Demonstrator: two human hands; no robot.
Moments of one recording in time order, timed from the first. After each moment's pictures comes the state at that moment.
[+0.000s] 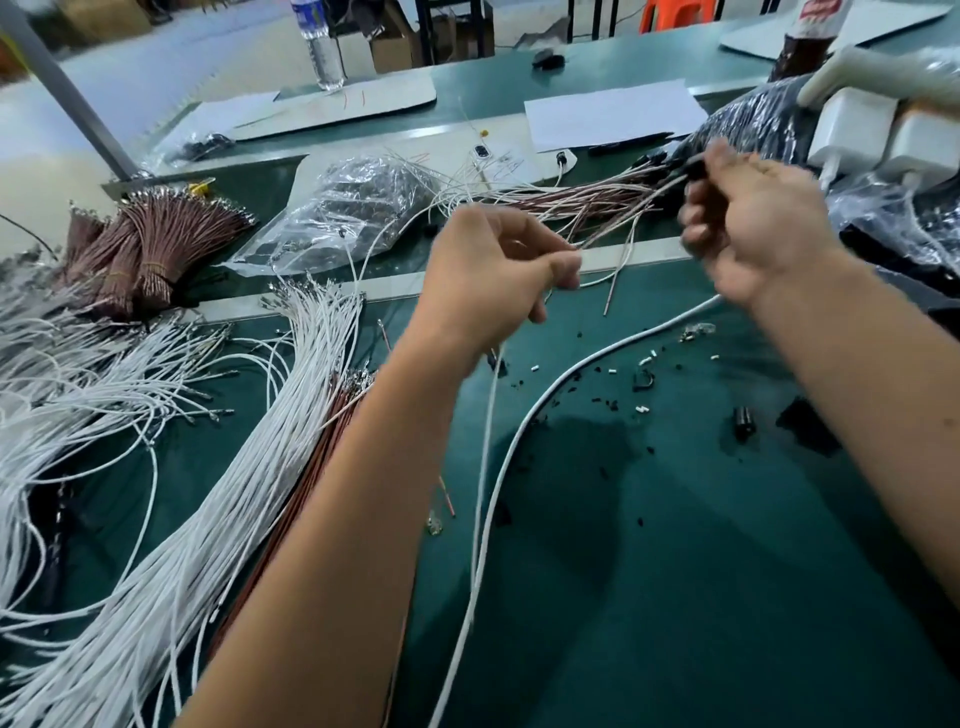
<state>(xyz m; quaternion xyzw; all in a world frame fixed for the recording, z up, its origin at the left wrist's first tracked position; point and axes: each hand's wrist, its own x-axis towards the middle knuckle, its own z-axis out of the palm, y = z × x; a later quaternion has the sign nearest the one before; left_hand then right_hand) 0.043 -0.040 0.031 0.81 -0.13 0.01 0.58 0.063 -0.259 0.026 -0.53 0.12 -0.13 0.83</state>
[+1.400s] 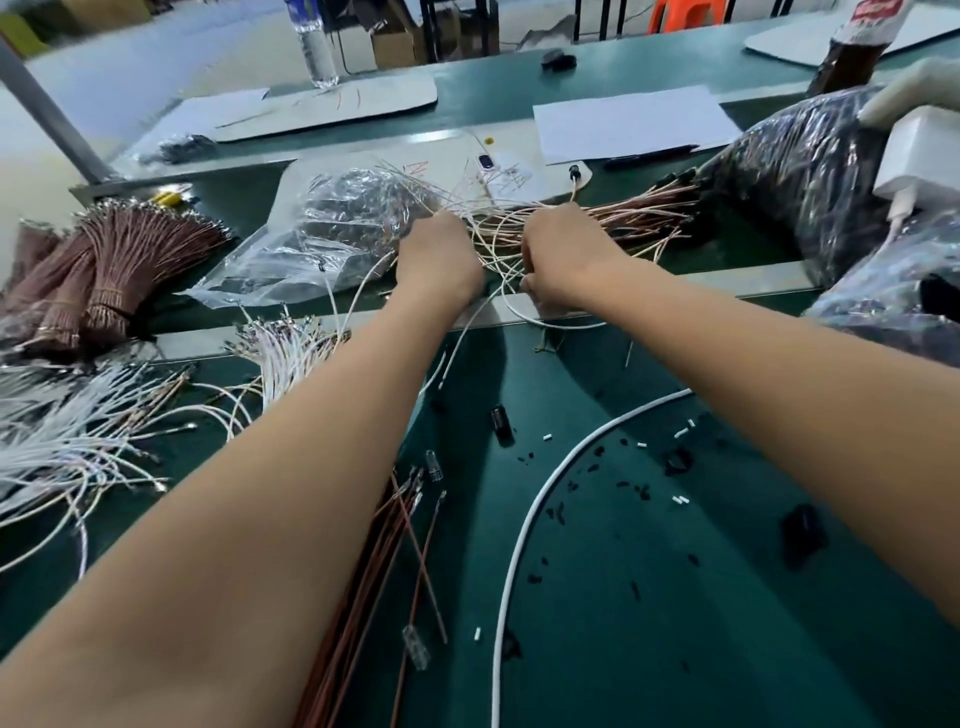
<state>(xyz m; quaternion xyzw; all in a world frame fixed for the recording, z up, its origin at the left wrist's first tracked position) 0.228 -0.027 -0.023 0.98 -0.01 0.07 0.16 0.199 -0.166 -0.012 -0.99 -0.09 -0.06 0.08</state>
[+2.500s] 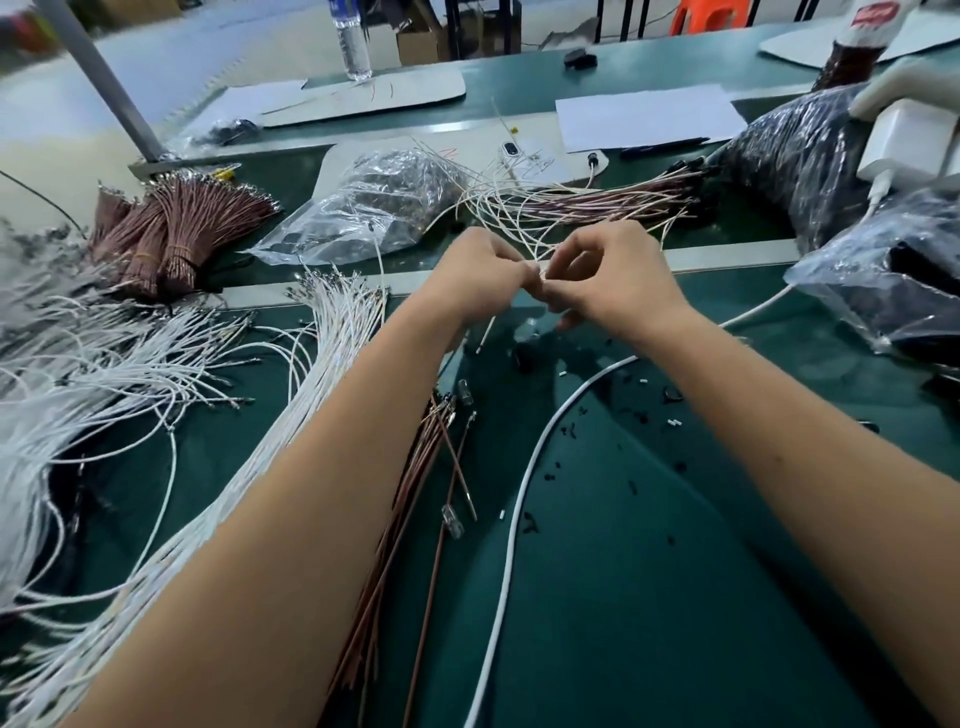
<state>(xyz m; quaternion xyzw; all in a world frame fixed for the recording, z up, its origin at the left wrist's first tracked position) 0.102 -0.014 0.008 0.90 -0.05 -0.04 0.43 0.081 -0.171 -0.014 -0.85 -0.03 -0.06 0.53</state>
